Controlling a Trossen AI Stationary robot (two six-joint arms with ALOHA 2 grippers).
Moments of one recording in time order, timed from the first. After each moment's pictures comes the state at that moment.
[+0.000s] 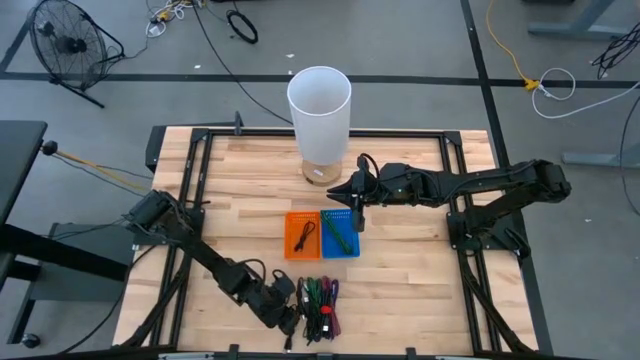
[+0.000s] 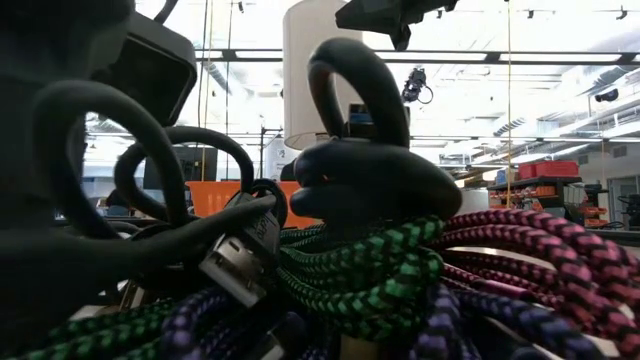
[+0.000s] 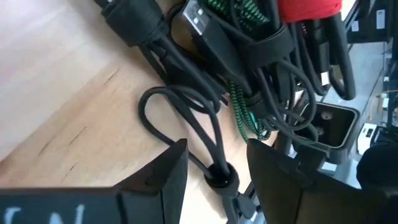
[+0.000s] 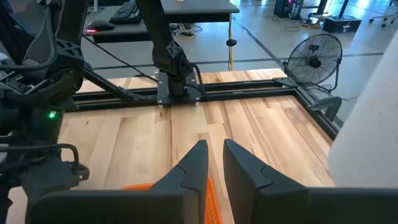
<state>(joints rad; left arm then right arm) -0.67 1.87 0.97 0.10 -0.11 -1.53 0.03 1.36 1.03 0.03 0.11 0.04</state>
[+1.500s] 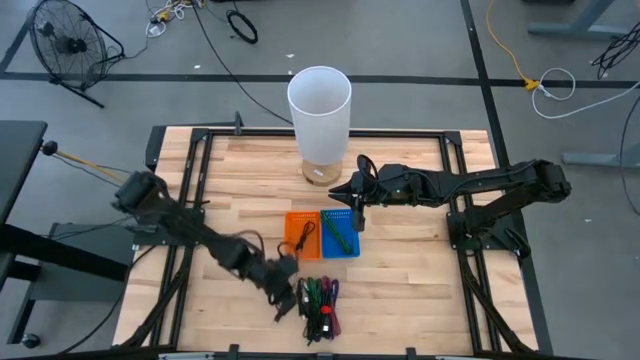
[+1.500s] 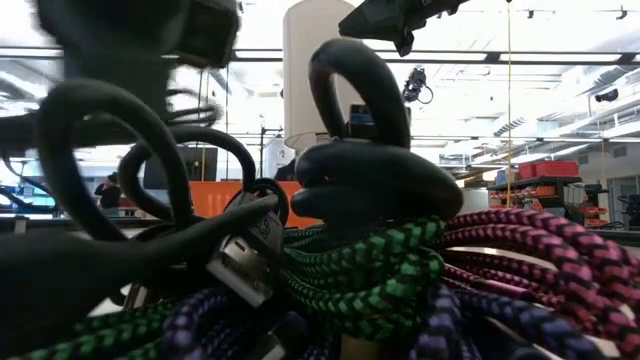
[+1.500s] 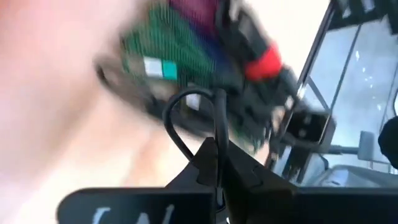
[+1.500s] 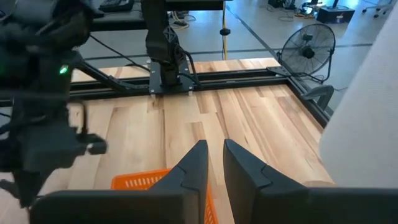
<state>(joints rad) -0.51 1.66 0.97 -0.13 -0.02 -1.17 0.03 1.36 1.03 -0.01 0.14 0.05</state>
